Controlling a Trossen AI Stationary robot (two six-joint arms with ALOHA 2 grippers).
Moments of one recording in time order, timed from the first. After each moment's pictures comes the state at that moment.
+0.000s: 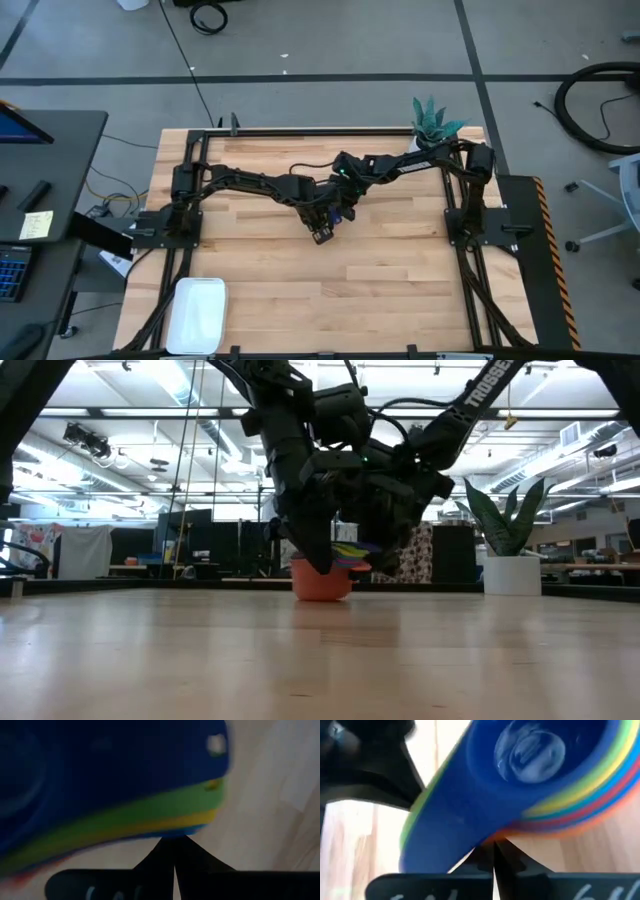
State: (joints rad) left arm 0.08 2.02 1.45 -0.62 0.16 -0.41; right arm -0.31 1.88 1.05 -0.15 -0.58 0.10
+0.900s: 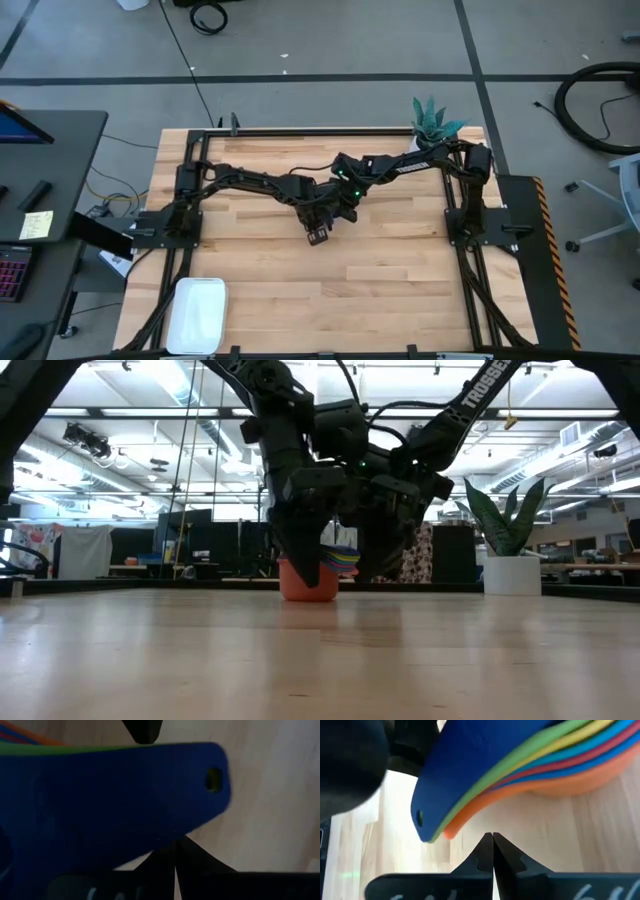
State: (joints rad) left arm 0.10 2.04 1.44 -0.66 0.14 -0.25; right arm -0.29 1.90 1.07 -0.21 -0.63 0.07
